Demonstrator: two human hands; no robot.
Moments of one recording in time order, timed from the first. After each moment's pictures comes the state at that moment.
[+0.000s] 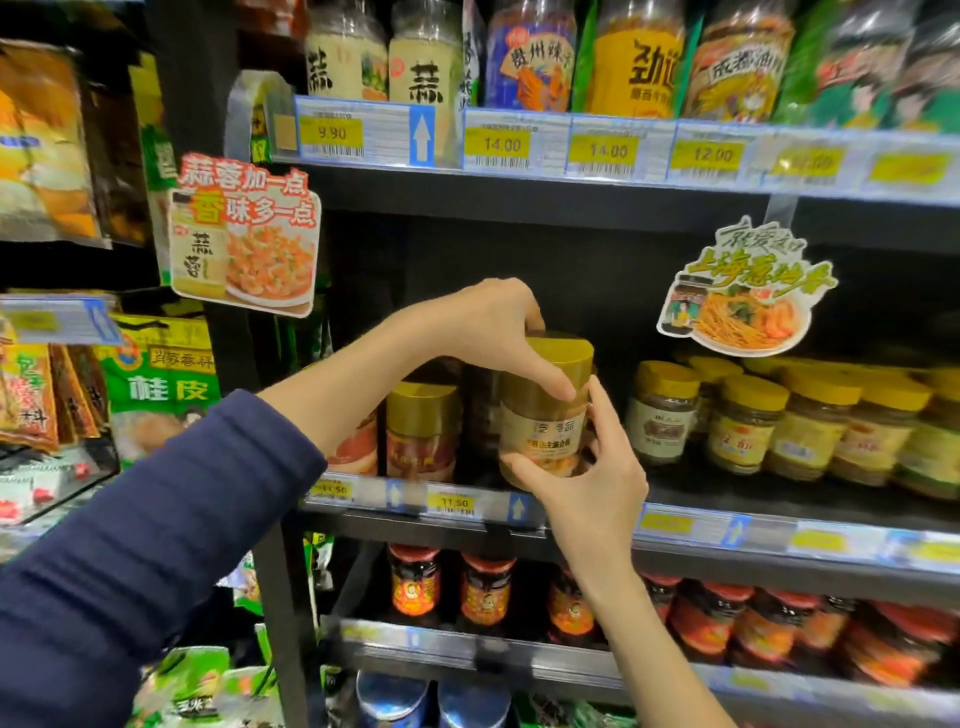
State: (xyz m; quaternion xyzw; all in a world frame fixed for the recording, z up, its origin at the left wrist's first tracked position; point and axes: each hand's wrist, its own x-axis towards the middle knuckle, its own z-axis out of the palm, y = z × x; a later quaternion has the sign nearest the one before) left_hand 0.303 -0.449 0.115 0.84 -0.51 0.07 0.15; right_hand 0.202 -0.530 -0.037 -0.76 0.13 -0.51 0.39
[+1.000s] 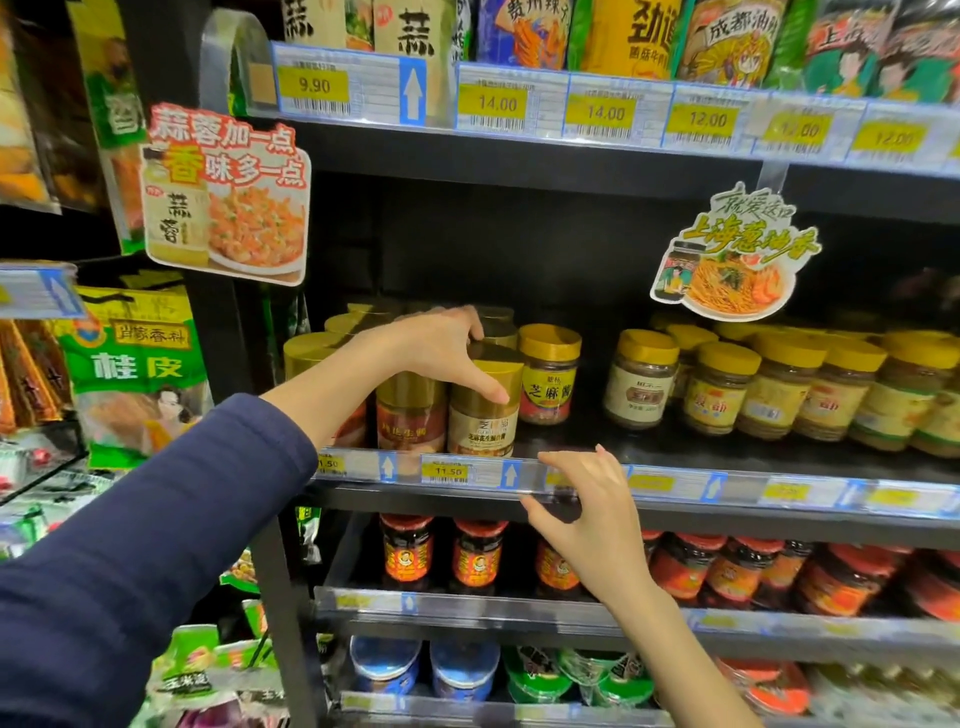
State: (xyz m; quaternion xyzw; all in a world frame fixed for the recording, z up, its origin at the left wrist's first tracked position) left_hand 0.349 -0.440 0.059 0.89 -0.44 0.00 0.13; right_hand 0.180 -0.554 -0.092 -0.89 0.09 -0.40 0.18
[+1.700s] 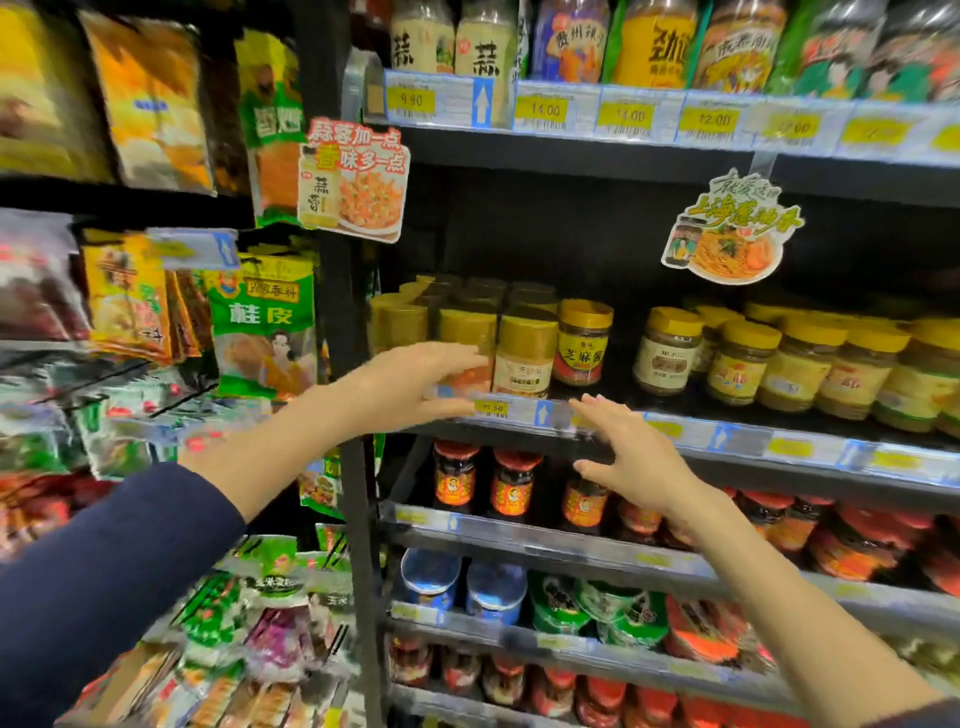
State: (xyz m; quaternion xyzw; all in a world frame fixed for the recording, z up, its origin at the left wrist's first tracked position) left_hand 0.274 -0.318 0.009 0.83 -0.53 0.12 0.09; right_hand 0.139 -0.559 -0.051 -0.98 0.05 -0.15 0.10
